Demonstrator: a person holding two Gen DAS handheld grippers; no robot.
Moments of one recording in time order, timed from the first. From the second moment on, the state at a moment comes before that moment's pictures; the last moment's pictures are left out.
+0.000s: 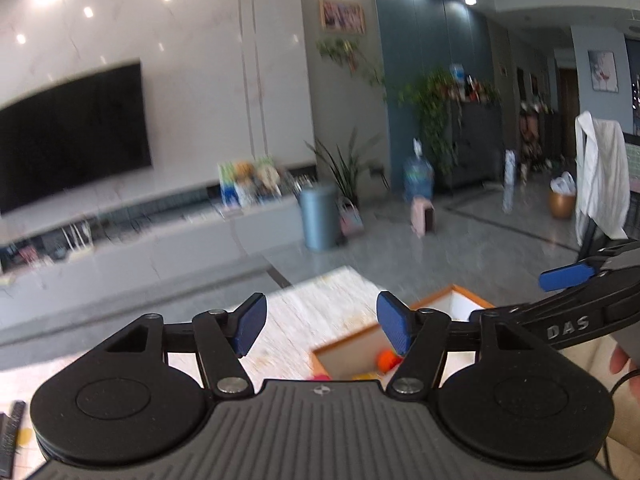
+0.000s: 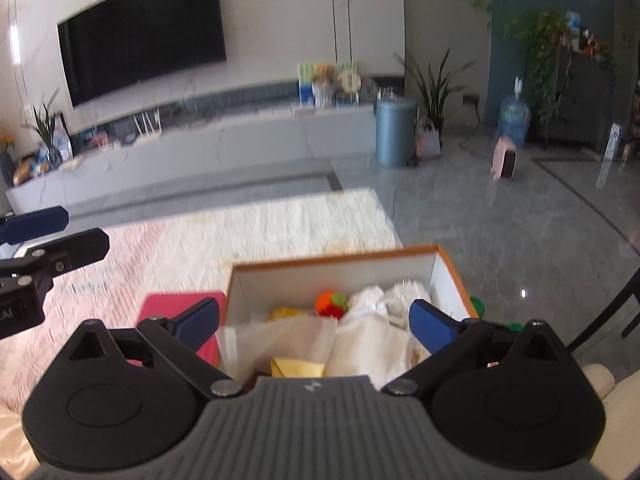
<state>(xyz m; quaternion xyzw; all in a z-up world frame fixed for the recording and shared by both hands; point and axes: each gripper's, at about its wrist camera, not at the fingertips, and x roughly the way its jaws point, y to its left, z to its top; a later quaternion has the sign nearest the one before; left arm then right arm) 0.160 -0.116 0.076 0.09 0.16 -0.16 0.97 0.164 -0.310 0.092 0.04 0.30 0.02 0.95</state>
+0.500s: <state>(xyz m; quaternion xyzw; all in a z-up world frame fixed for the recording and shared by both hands) 0.086 -0.058 0.043 0.05 0.08 -0.04 0.99 0.061 -0.235 0.069 0.02 0.17 0.03 0.98</state>
